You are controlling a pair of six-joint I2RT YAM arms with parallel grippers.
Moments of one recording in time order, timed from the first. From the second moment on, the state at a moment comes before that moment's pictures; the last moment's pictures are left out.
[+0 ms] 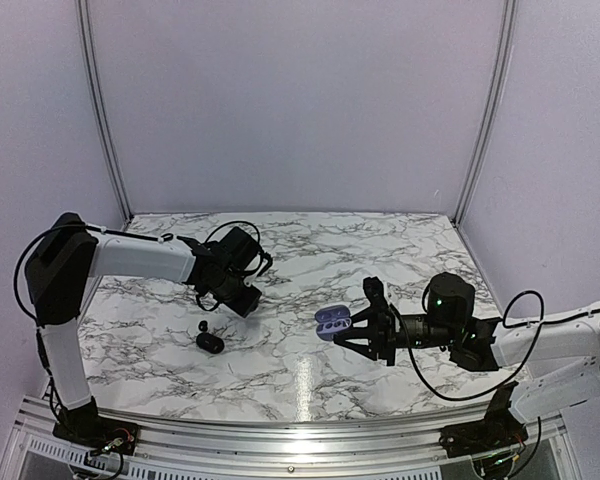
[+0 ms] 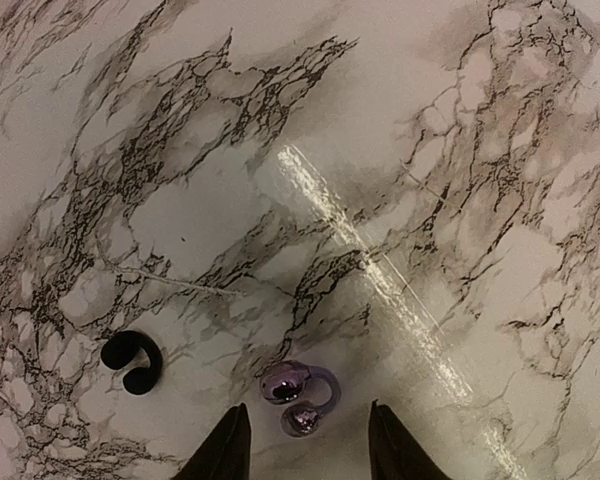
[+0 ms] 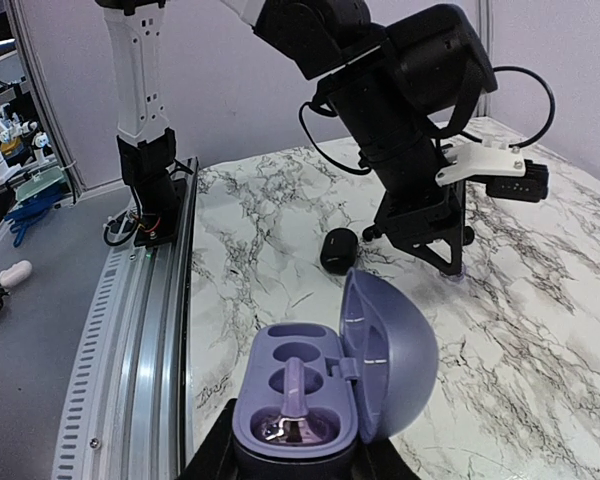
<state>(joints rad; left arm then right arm) -0.76 1.91 1.26 -0.43 -0.13 -0.06 0.83 1.18 0.39 0.58 -0.59 0.03</state>
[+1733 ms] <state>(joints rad) -0.61 1.99 1.49 -0.57 0.16 0.17 0.83 1.18 0.39 0.57 -0.60 0.03</state>
